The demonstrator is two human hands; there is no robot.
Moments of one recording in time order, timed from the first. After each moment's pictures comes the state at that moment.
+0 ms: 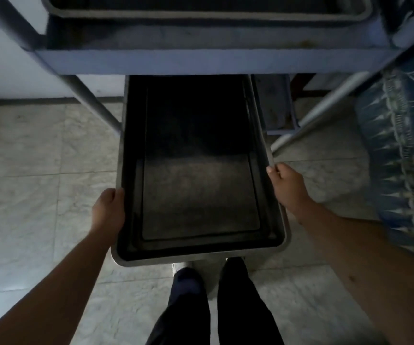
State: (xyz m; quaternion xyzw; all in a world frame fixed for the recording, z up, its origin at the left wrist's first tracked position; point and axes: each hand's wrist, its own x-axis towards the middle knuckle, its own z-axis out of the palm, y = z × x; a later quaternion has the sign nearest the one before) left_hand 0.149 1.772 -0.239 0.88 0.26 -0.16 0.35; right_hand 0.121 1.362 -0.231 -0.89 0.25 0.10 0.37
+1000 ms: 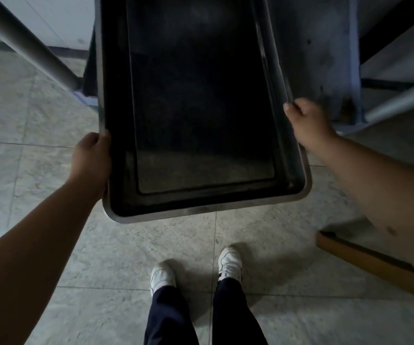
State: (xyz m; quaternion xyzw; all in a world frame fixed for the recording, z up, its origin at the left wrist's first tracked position) left_hand 0.262 1.728 -0.383 0.83 0.31 -0.10 0.45; right_hand 0.313 1.312 -0.403 -0.93 0.13 0.07 0.32
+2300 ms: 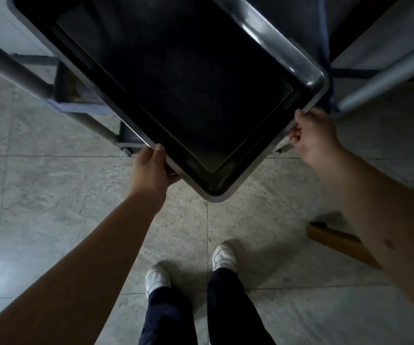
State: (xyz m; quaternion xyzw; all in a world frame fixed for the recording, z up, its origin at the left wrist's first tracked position) left_hand 0.225 1.588 -0.383 0.60 0.31 -0.18 0.72; right_hand 0.271 1.267 -0.403 -0.64 0.38 0.01 0.67
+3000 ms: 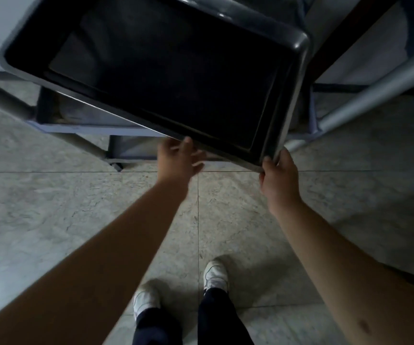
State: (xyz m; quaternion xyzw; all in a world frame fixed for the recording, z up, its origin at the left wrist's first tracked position) left_hand 0.278 1.503 -0.387 0.58 0.31 -0.17 0.73; right_hand 0.219 1.318 -0.402 -0.70 0.37 -0.02 0.61
